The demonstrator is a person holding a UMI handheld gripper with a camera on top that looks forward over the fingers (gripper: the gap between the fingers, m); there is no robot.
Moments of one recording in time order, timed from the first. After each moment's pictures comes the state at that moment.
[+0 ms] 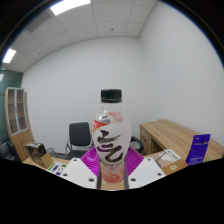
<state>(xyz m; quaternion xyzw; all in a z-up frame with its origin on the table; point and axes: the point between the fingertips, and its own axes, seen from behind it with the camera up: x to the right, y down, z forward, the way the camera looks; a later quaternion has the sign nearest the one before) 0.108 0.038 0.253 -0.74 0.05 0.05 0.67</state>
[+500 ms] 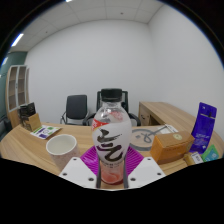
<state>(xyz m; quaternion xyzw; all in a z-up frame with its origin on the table) 0.133 0.031 0.070 -0.80 -0.01 0.02 0.60</state>
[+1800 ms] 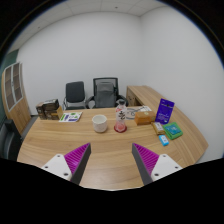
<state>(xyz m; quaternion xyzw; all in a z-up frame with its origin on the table) 0.044 -0.305 0.222 -0.87 0.06 -0.03 0.48</state>
